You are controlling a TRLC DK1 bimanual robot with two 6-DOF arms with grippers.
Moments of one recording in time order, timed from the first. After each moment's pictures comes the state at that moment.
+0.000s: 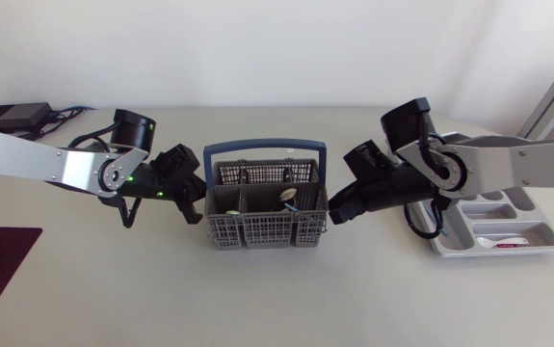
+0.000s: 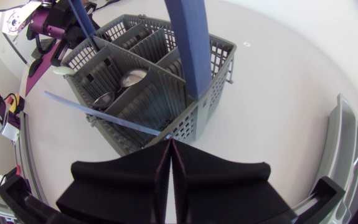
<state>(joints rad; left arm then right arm) -0.21 1.81 0.94 0.01 0.43 0.71 0.35 1.62 0.90 -0.21 -0.38 -0.22</state>
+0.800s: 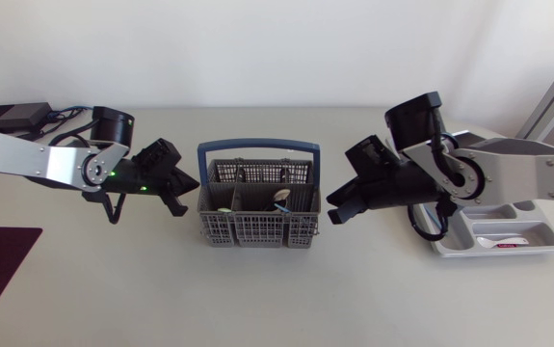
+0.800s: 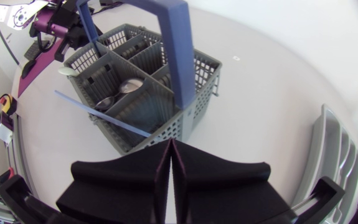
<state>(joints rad) -0.10 1.81 0.95 0.02 0.47 0.73 0.37 1.52 0.85 -0.19 -0.27 -0.21</state>
